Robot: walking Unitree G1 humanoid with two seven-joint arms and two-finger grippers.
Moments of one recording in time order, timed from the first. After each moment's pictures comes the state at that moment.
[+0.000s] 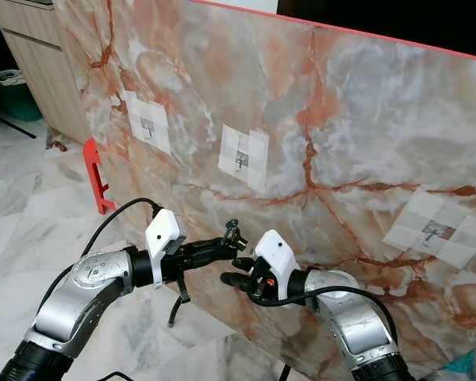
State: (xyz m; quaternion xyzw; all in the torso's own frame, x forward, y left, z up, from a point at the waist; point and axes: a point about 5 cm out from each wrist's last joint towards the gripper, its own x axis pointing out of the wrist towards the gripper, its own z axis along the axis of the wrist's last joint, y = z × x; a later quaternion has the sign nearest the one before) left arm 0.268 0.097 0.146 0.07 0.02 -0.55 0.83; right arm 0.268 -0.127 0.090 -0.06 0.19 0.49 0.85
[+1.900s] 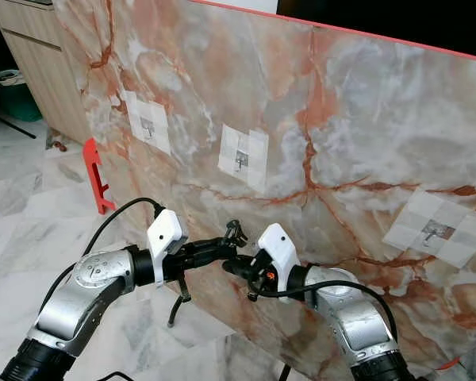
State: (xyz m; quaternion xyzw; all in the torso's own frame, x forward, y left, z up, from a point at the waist) left arm 0.270 0.097 0.144 0.08 0.02 -0.55 0.83; right arm 0.273 -0.129 0.096 -0.03 0.18 0.48 0.86
